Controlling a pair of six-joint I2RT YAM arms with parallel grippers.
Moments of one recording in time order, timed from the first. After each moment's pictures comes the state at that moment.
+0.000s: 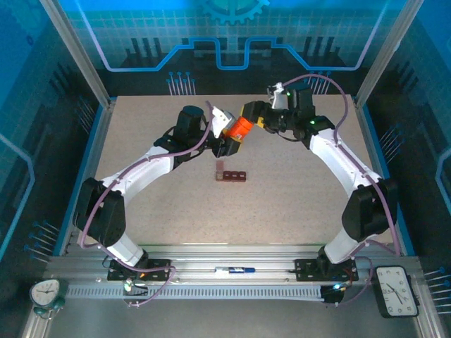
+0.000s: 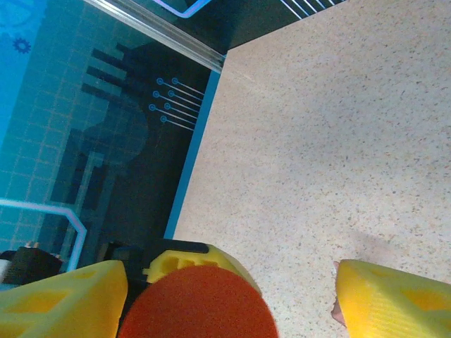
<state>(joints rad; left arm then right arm) -0.46 1.61 1.24 -0.10 0.54 0.10 0.32 1.63 1.46 -0.34 -0.62 0.69</state>
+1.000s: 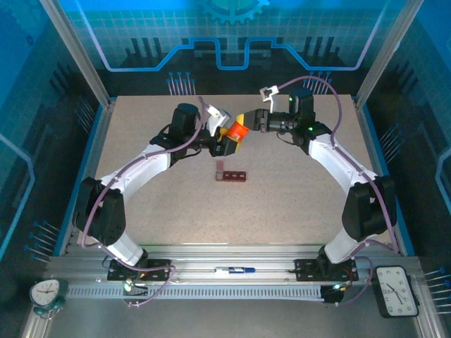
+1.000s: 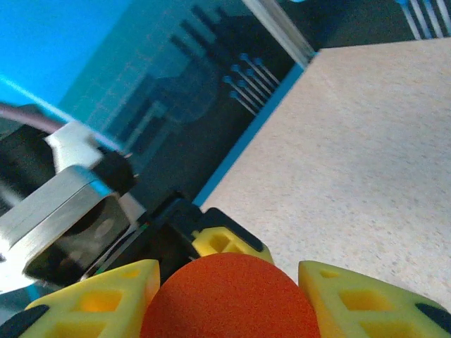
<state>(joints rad) -0.40 1.61 1.24 -0.10 0.77 -0.02 0.29 1.63 1.32 -0.01 -0.92 0.51</state>
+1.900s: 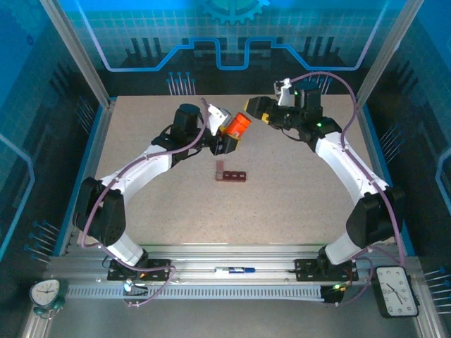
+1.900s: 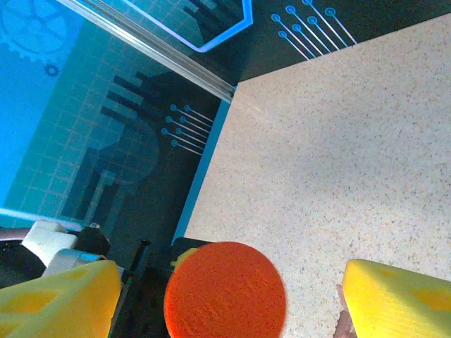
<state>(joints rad) -0.43 1.61 1.24 -0.10 0.57 0.06 0.30 1.56 1.44 -0.29 -0.59 0.70</state>
